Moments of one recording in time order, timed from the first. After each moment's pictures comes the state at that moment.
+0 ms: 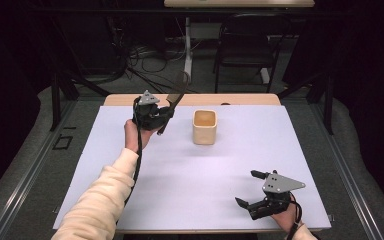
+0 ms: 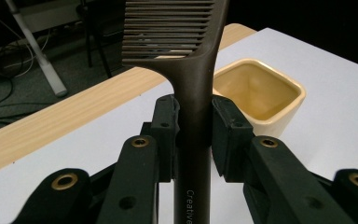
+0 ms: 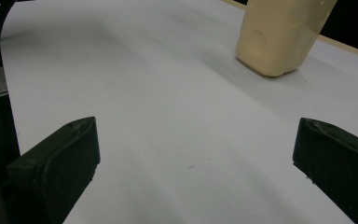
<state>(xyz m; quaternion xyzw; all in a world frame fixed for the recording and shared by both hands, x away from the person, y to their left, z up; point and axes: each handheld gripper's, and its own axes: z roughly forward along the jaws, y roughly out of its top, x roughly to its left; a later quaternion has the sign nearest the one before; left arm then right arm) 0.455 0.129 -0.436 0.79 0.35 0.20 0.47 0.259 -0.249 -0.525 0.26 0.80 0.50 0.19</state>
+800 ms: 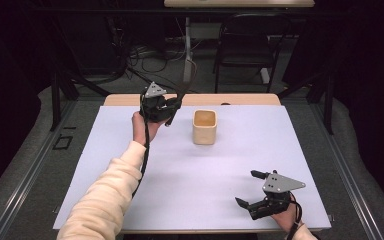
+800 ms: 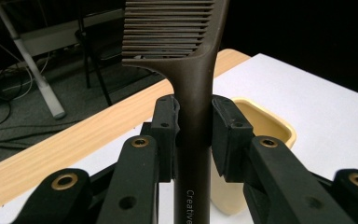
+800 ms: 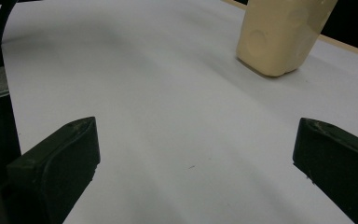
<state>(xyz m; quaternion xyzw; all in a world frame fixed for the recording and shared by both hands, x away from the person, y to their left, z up) 0.467 0.109 -0.420 0.77 0.34 0.21 0.49 0.259 -0.250 -0.525 0.26 0.81 0.50 0.19</state>
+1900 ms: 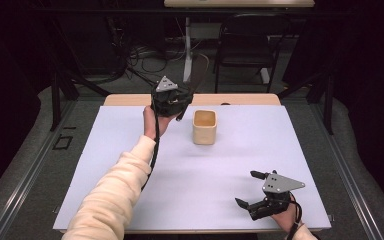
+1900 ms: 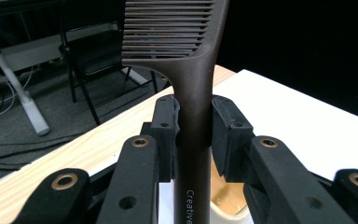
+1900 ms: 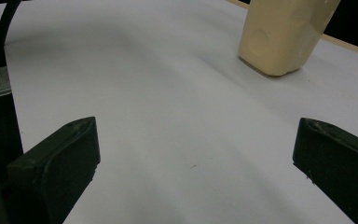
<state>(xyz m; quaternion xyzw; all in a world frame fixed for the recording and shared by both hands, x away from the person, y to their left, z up) 0.479 0.080 -0.411 0.77 0.31 0.20 0.52 0.259 -0.249 -0.526 0.26 0.81 0.50 0.19</state>
